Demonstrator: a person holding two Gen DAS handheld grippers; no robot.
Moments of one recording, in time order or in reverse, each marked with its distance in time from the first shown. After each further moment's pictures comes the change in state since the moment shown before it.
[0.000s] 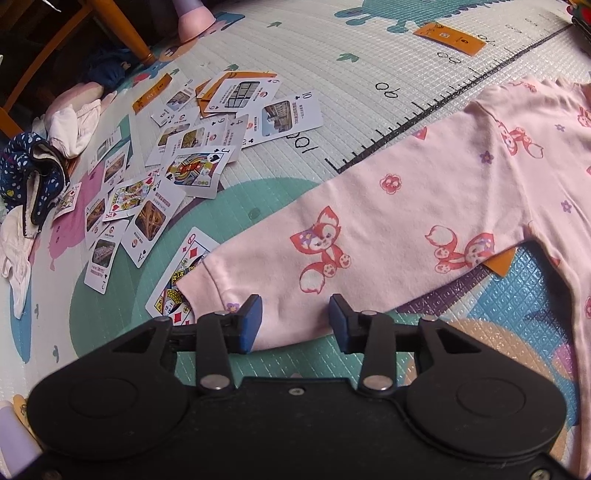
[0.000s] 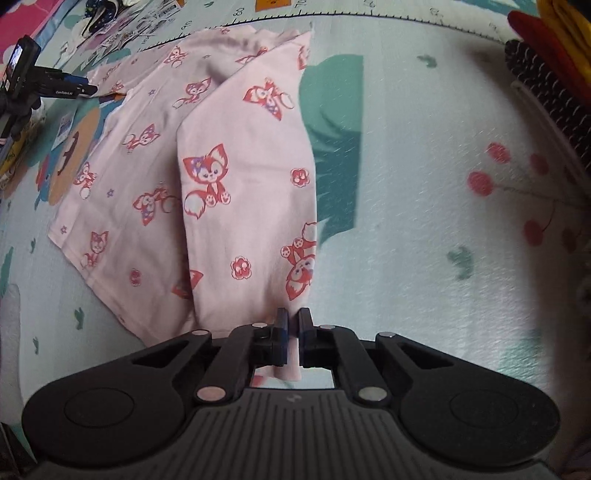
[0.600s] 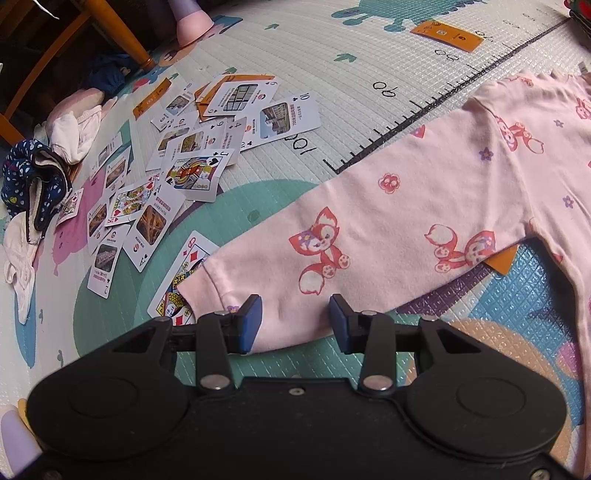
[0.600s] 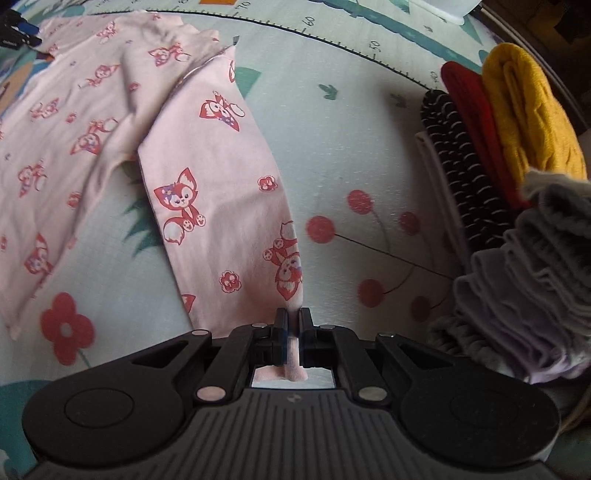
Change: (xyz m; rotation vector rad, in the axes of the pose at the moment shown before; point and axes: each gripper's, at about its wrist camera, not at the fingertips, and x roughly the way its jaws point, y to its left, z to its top) left arm 0.000 -0.004 -0.001 0.021 -0.011 0.018; right arm -0.014 -0.083 0.016 -0.214 0.010 -0.330
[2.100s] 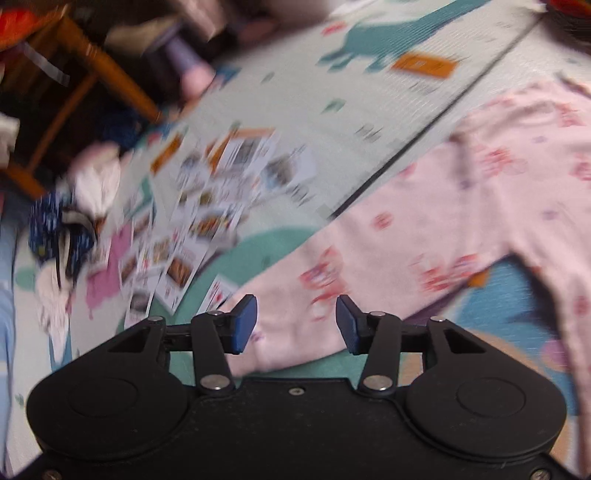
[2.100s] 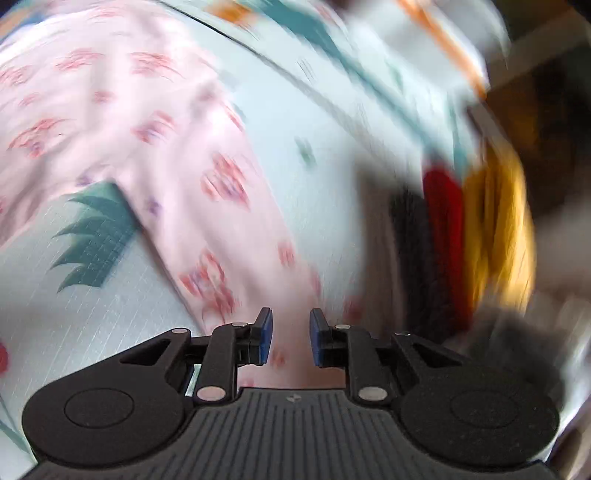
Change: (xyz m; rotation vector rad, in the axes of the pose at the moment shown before) left arm -0.057 -0.034 -0.002 0.160 -0.174 0.037; right arm 0.007 0.037 0.016 -0.294 -0.199 -0.279
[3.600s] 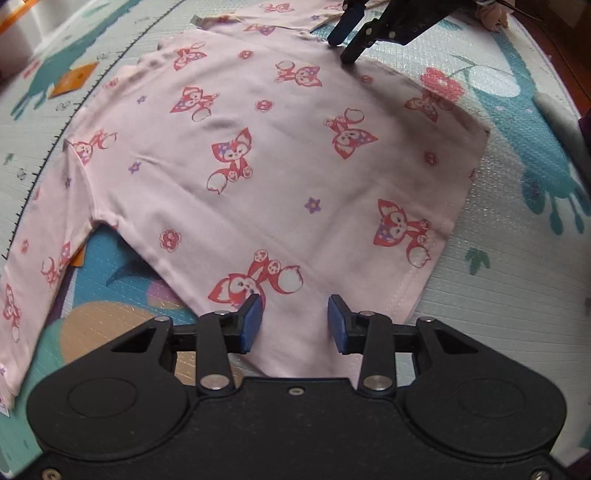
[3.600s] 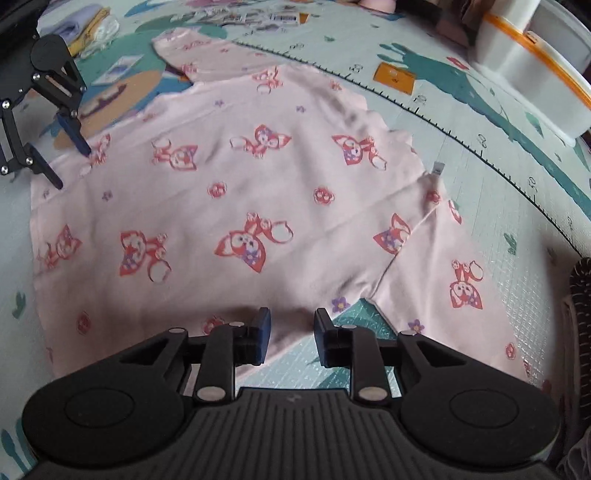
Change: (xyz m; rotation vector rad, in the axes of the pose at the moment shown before) left arm -0.051 -0.136 -0.038 0.385 0.076 -0.663; right arm -0.018 0.068 0.042 0.124 -0.122 0.462
